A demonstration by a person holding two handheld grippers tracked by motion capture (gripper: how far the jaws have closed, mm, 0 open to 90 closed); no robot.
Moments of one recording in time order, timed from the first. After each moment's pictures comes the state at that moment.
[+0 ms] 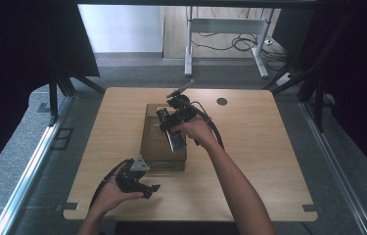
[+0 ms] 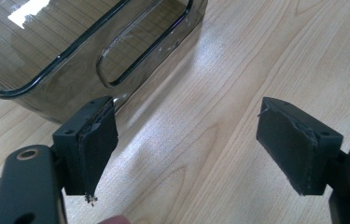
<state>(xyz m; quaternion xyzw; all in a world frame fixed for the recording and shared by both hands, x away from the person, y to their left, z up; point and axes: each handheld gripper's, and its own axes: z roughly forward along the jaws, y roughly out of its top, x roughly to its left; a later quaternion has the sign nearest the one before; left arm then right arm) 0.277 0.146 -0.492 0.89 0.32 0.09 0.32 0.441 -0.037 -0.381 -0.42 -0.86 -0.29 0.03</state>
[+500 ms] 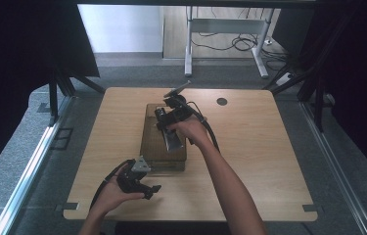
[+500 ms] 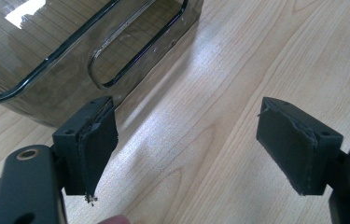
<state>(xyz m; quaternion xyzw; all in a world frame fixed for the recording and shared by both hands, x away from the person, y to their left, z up) 0.278 0.144 -0.493 0.89 0.31 0.08 0.32 0.453 -0.025 -0.394 -0.45 -0.84 -0.29 0.04</state>
